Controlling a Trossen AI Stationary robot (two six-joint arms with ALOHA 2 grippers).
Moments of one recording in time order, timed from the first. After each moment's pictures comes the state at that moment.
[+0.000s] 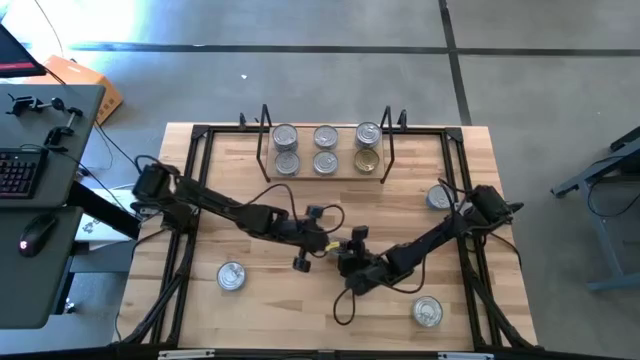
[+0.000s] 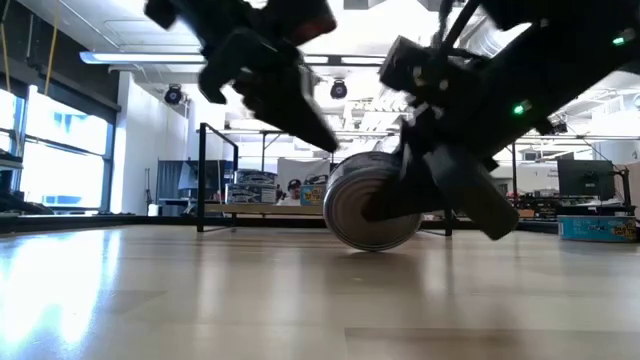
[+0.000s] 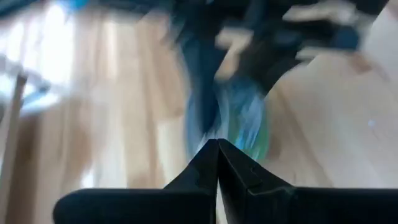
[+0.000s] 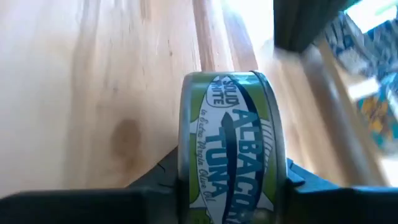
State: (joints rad) left arm -0.22 1.77 1.10 -0.13 -0.20 0.22; right arm 0.49 1.94 0.99 0.00 0.81 0.06
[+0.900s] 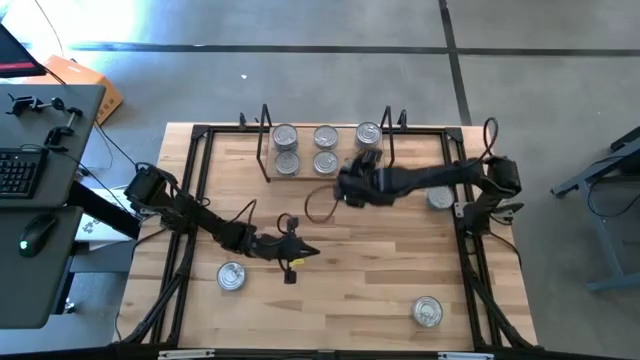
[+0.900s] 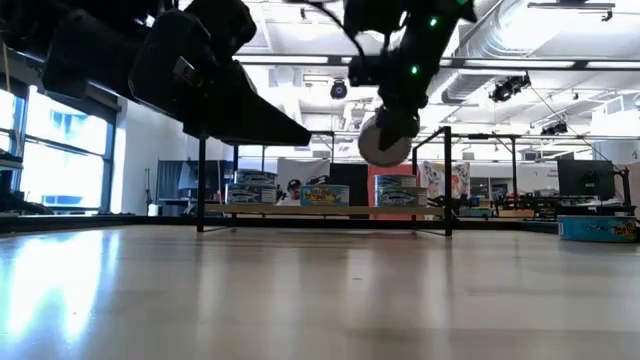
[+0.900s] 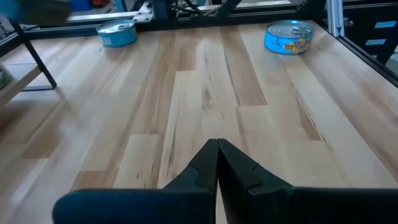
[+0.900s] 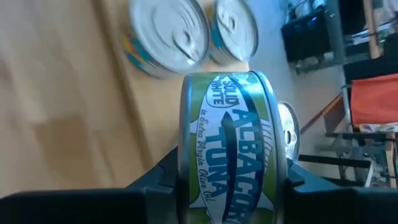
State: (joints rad) left arm -0.37 1.73 0.63 0.72 -0.37 -0.07; right arm -0.03 1.74 1.31 -0.76 0.80 -0.01
